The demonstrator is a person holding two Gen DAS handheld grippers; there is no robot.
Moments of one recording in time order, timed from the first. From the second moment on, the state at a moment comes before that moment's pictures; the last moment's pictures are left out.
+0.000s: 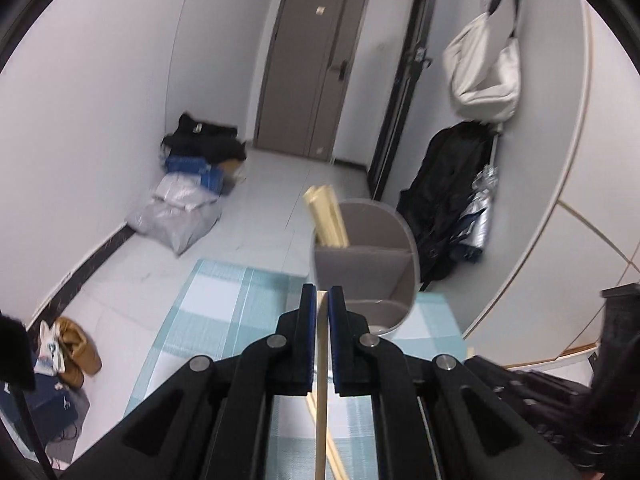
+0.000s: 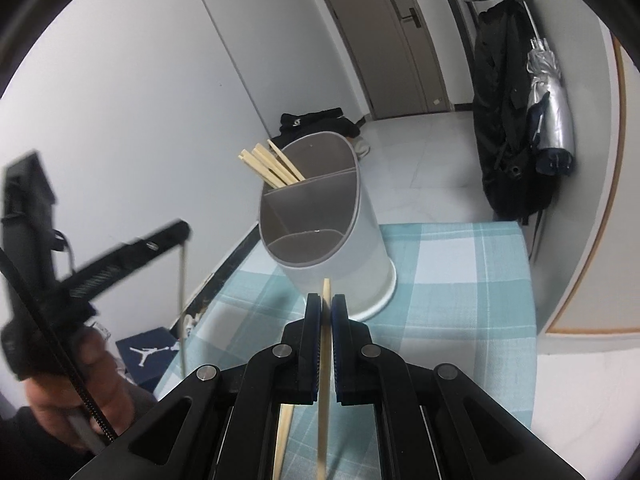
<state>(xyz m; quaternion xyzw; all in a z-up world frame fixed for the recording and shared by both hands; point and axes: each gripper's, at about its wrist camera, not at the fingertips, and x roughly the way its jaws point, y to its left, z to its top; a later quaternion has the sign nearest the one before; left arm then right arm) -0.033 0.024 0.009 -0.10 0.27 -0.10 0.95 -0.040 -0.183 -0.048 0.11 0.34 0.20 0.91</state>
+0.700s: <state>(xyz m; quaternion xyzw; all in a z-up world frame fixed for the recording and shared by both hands) -0.016 0.020 0.061 -0.11 0.25 -0.09 0.96 -0.050 -0.187 -0.034 0.12 0.30 0.21 0.92</state>
